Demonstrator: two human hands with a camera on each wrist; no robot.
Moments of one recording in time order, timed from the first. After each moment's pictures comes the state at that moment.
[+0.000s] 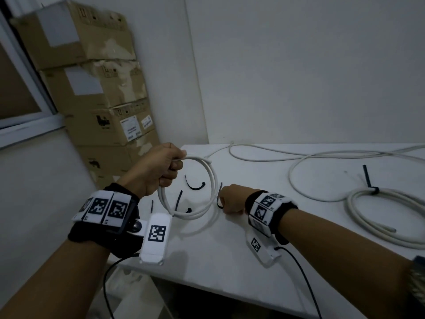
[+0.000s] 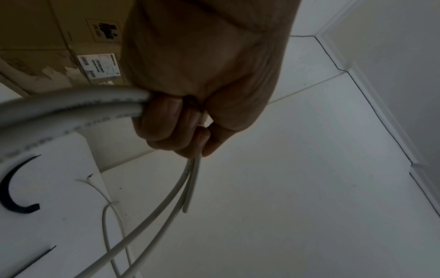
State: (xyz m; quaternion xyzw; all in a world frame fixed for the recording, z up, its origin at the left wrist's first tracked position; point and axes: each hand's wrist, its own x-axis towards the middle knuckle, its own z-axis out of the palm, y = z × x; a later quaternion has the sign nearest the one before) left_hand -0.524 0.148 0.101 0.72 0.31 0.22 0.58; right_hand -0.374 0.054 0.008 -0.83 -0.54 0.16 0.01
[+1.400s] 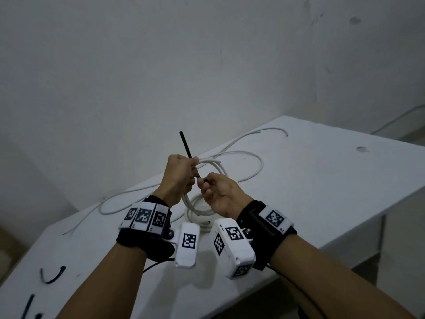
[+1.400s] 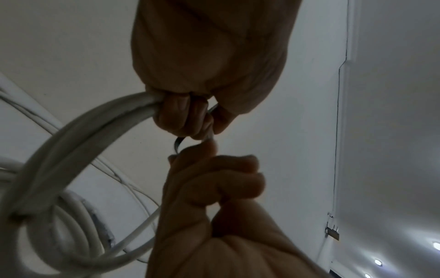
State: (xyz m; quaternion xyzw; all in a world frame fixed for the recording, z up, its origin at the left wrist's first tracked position) left_hand -0.264 -0.152 0.077 0.82 0.10 0.13 0.55; right_hand -0.263 -0.255 0.030 -0.31 0.06 0.30 0.90
